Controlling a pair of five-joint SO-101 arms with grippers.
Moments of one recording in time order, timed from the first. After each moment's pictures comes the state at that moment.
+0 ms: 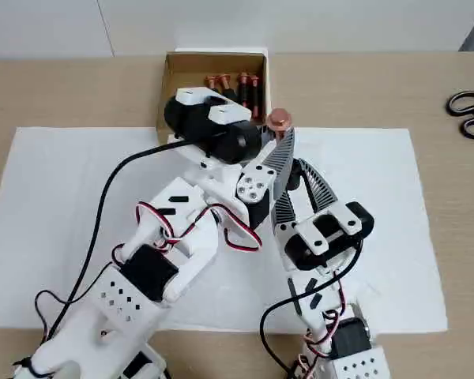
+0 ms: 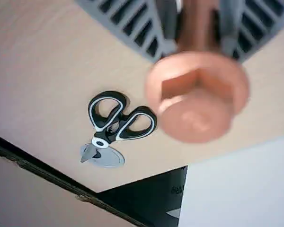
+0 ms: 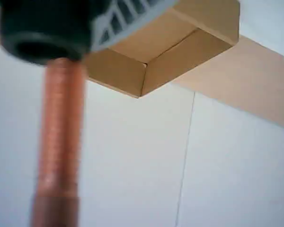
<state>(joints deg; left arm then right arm) 36.7 -43.5 40.1 22.6 15.3 -19.3 -103.1 96.1 5.9 4.4</state>
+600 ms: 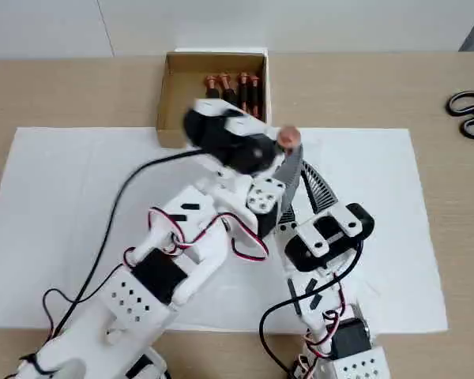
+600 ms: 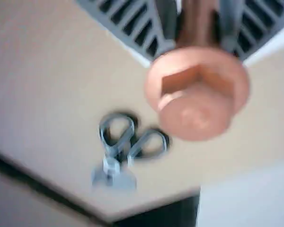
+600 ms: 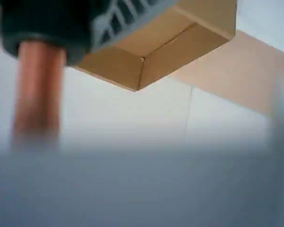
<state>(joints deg) 38.7 -43.6 44.0 21.3 15.3 -19.3 -103.2 96.1 5.9 4.4</state>
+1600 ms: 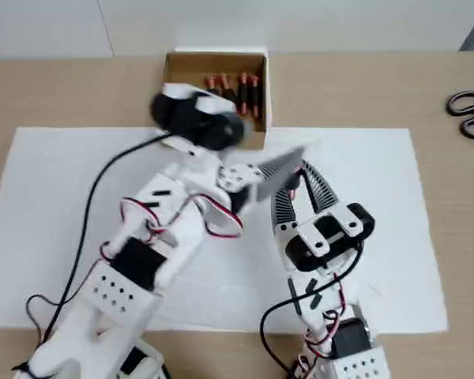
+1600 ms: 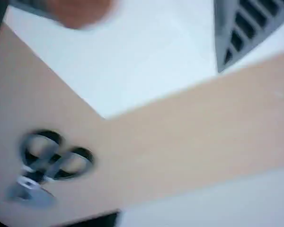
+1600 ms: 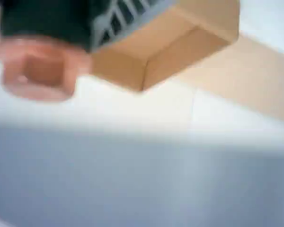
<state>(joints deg) 28.6 -43.6 42.2 26.6 11.7 -19.4 -103.1 96.1 5.6 4.3</state>
